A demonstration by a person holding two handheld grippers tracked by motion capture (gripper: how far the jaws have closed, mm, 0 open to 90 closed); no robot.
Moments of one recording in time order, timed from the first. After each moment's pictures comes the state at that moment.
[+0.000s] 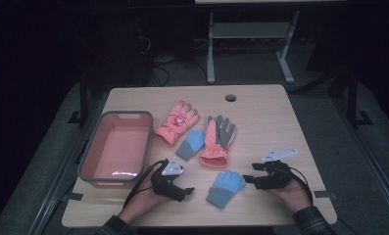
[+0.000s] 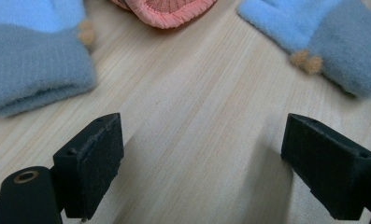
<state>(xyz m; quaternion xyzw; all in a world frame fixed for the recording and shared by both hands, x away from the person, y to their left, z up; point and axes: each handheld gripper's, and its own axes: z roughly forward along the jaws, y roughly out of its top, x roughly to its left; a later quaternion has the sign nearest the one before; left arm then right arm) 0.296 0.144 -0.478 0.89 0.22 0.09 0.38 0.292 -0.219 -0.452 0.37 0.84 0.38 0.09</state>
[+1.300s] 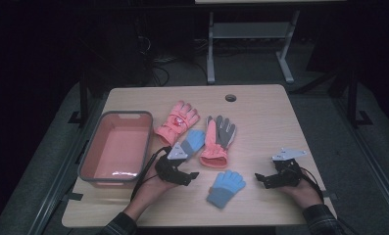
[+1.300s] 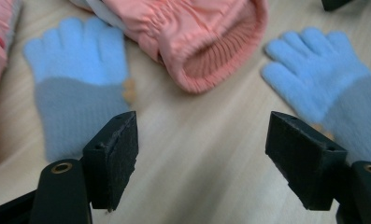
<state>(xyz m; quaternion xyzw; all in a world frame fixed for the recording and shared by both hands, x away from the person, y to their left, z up) 0.320 0.126 -0.441 0.88 0.27 0.10 0.38 0.308 -0.255 -0.483 0.41 0.83 0.35 0.15</state>
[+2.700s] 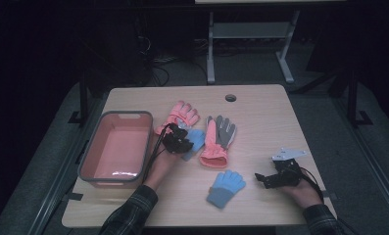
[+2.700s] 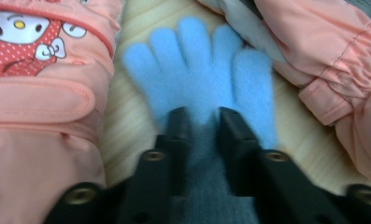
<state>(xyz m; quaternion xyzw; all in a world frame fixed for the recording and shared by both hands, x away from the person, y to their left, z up) 0.411 0.113 -0.457 0.86 0.39 0.12 0.31 0.308 -0.255 -0.483 0.41 0.83 0.35 0.15</state>
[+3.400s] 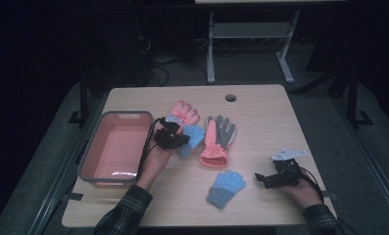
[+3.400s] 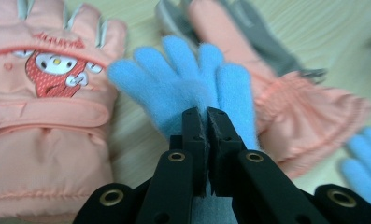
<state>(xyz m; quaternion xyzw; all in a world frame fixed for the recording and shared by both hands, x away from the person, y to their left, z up) 0.391 0.131 -0.407 0.83 0.39 0.09 0.38 0.308 -0.255 -0.483 0.41 0.83 0.35 0.15</state>
